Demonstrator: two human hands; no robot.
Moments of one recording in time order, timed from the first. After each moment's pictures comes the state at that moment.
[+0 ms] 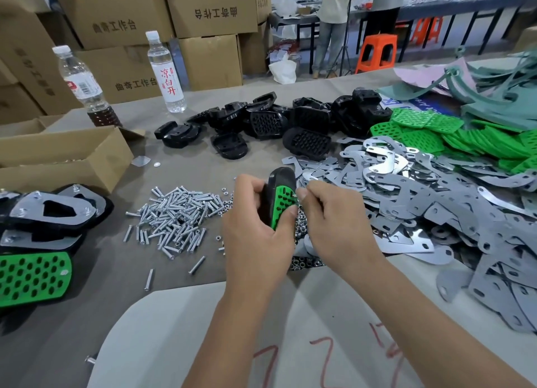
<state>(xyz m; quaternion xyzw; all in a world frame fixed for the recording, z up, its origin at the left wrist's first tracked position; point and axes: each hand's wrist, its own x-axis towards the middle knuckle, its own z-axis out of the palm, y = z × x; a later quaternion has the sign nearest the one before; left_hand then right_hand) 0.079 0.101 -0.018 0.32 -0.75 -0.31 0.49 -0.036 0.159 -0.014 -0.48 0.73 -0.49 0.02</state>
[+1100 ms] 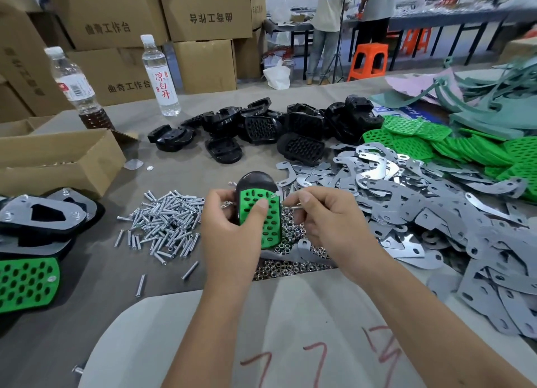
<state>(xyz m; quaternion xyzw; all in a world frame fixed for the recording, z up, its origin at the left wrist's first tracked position) 0.081 0.080 -0.021 0.40 -0.60 -0.49 0.48 -0.050 0.160 -0.020 -0.37 0.60 -0.64 0.30</state>
